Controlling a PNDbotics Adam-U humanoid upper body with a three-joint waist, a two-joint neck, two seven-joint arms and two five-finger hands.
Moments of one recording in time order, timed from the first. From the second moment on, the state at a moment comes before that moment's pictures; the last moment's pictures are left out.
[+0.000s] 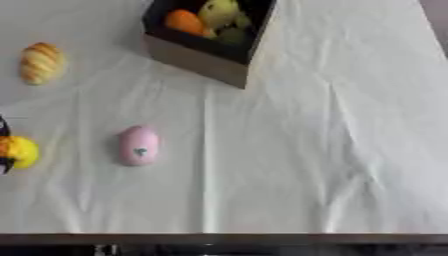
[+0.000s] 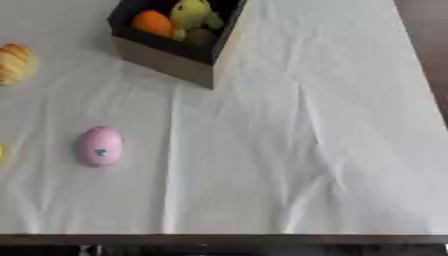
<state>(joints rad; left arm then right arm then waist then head) -0.39 0.84 -0.14 -1.77 -0.62 0.07 -0.65 -0.52 -0.95 0.01 -1.98 0.47 0.33 -0.20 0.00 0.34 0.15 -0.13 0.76</state>
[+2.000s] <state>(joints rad) -1.24 0.15 -0.29 -1.02 -0.99 -0.15 -0.49 -0.63 -0.89 0.03 -1.98 0.44 0.30 -0.18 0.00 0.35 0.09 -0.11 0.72</state>
